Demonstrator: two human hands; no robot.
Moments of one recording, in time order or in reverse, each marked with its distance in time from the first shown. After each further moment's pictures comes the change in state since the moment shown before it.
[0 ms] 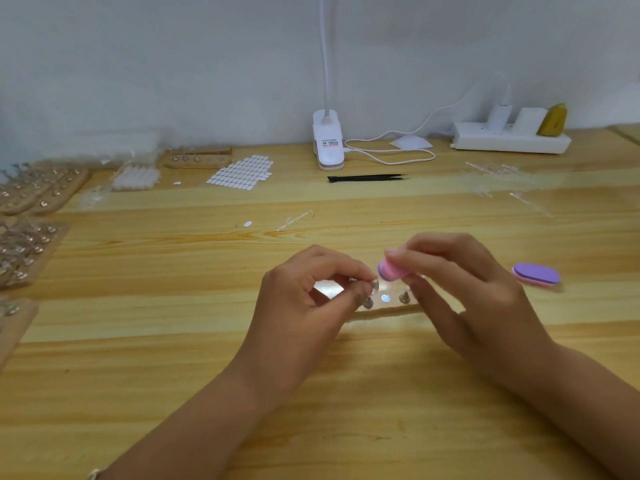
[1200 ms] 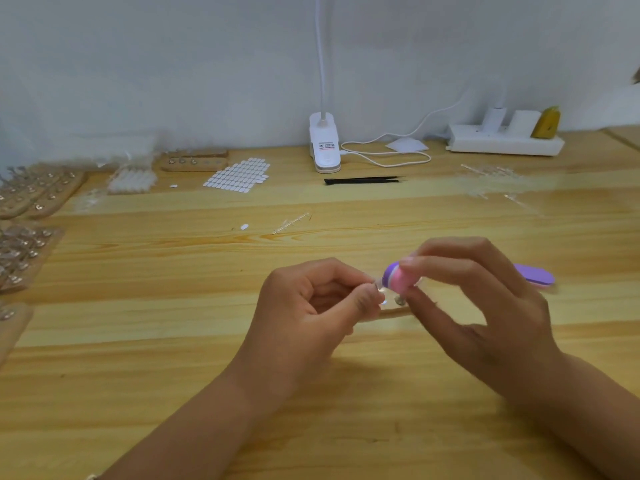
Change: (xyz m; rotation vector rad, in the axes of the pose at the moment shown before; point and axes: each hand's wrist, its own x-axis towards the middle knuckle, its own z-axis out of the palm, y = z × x) left_hand -0.004 0.002 0.002 -0.248 -0.080 -0.134; right_hand 0.001 -0.009 -0.005 0.002 0.129 -0.061
